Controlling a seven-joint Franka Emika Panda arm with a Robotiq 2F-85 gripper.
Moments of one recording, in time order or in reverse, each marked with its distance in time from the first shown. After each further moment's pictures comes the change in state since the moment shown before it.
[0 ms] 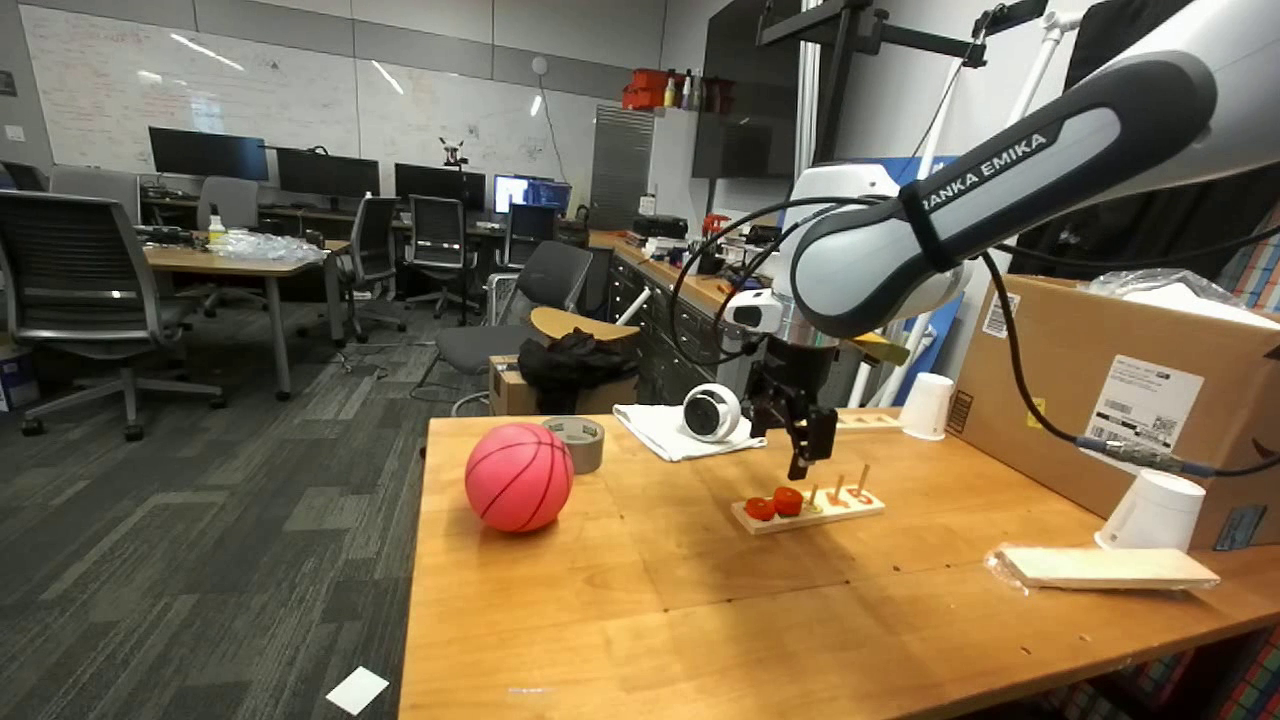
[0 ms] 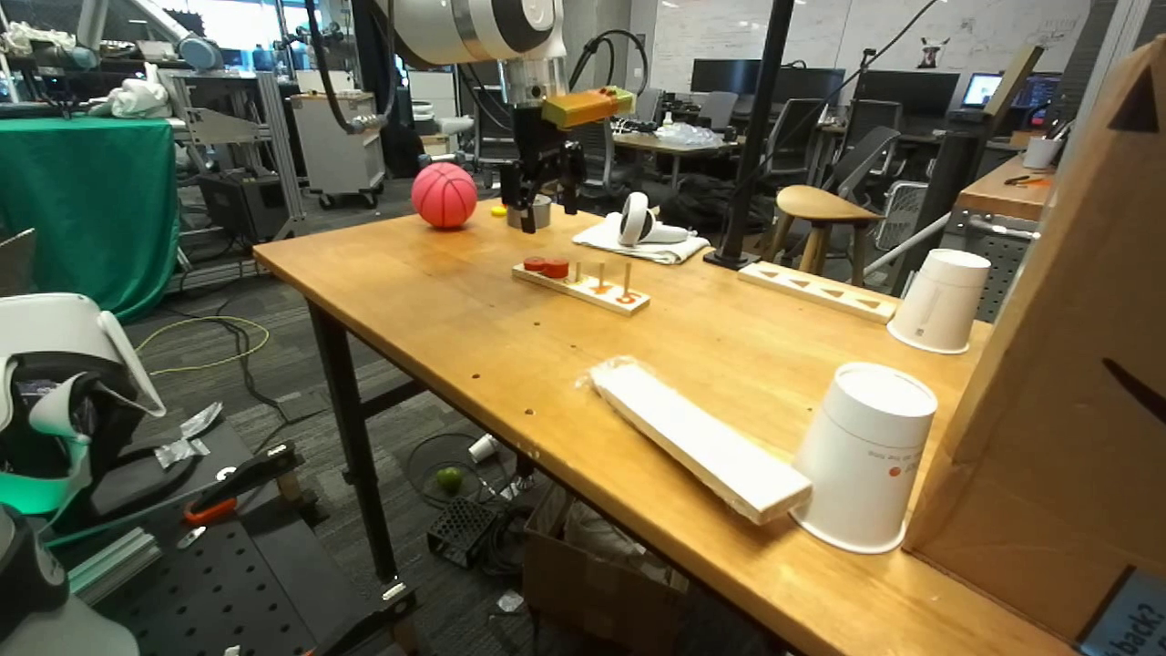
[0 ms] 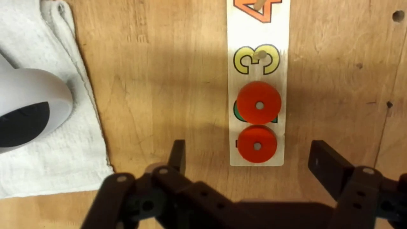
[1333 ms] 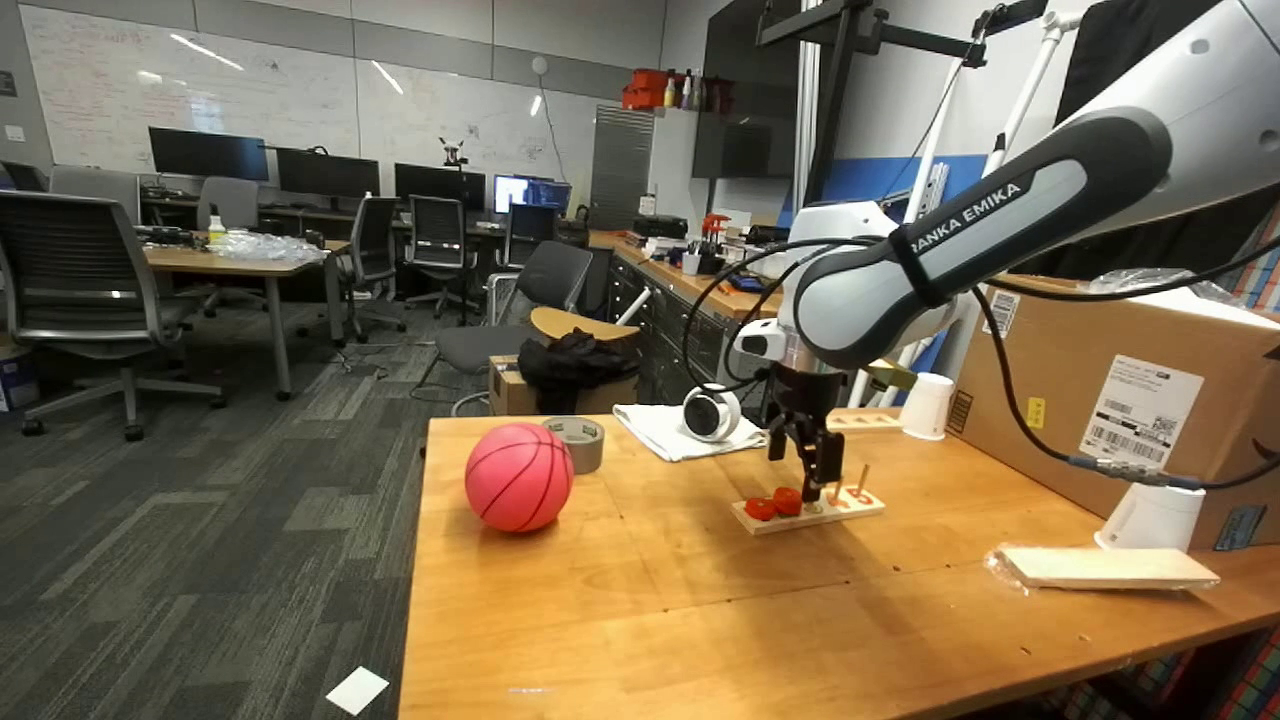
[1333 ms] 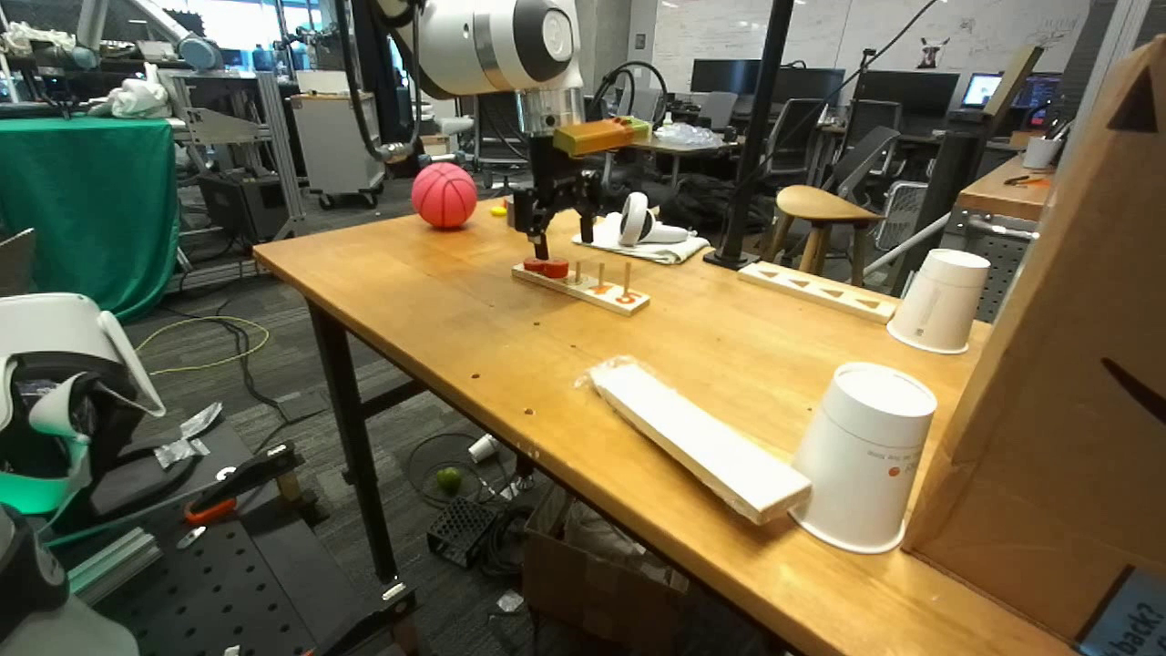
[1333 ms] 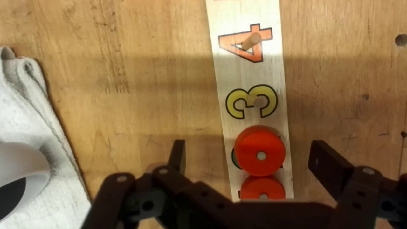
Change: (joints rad) arm -0.008 0.060 -0.031 0.012 -0.046 -0.008 0.097
